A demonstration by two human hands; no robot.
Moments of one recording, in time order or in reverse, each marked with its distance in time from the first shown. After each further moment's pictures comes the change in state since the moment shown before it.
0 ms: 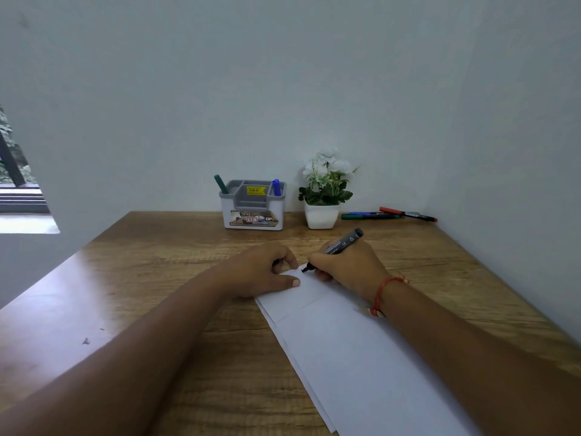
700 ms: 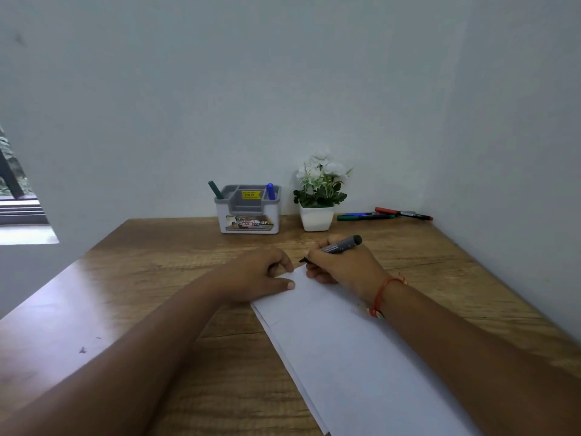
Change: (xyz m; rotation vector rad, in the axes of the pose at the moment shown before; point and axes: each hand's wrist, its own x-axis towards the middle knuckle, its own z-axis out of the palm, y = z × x) left_hand -0.002 0.009 -0.003 0.086 -0.028 -0.030; right_hand -0.005 -0.001 -0.003 0.304 -0.089 -0.006
